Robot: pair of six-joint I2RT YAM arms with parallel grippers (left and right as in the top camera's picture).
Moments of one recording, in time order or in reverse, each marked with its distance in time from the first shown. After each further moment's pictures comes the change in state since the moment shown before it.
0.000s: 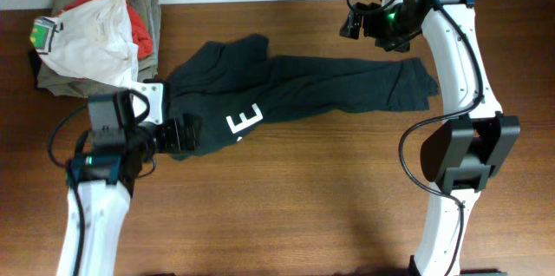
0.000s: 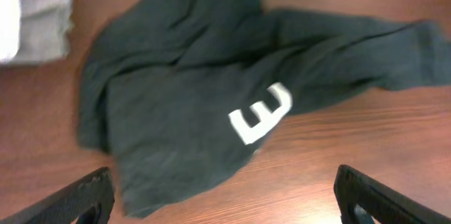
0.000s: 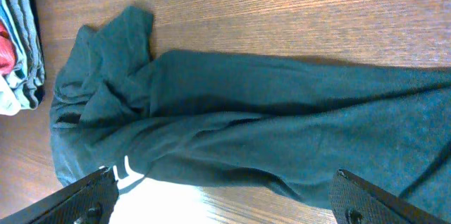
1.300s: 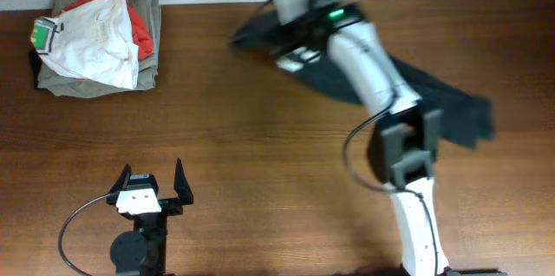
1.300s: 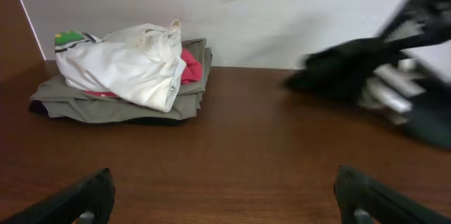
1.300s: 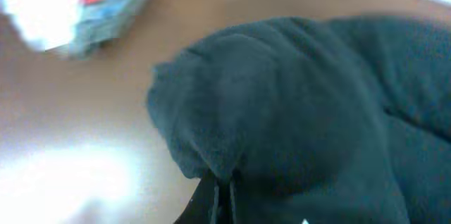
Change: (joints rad) left arm -0.006 -1.215 -0.958 0.563 -0.314 -0.024; right arm 0.357 0.173 -0.001 0.452 -0.065 -0.242
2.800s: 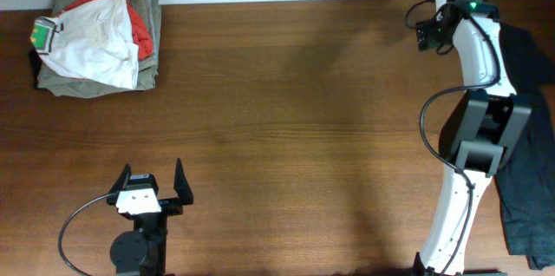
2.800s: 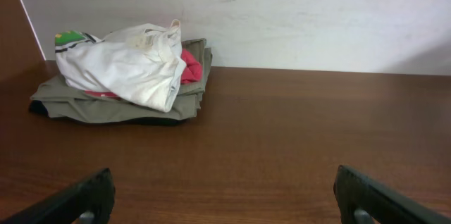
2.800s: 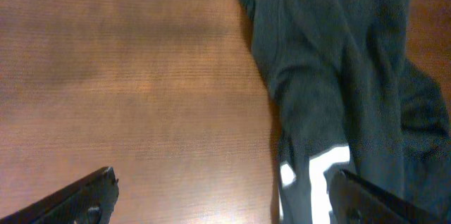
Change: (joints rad) left arm 0.000 0.000 0.000 0.000 0.000 0.000; right arm -0.582 0.052 -0.046 -0.011 0.686 -0.271
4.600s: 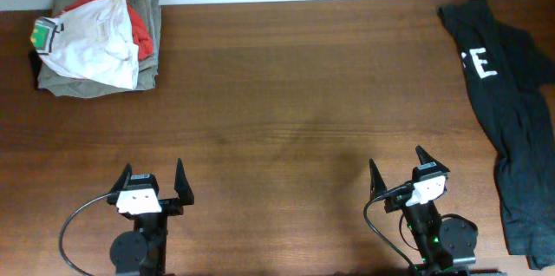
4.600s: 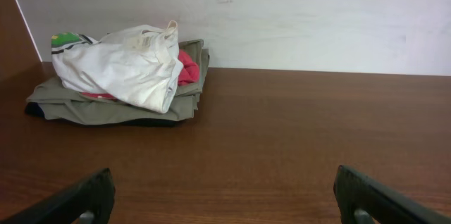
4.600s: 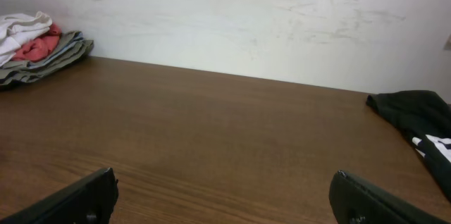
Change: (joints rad) left arm 0.000 -0.002 0.001 0.000 0.010 0.000; right arm 0.253 -2.459 -2.235 0.730 -0.379 0.273
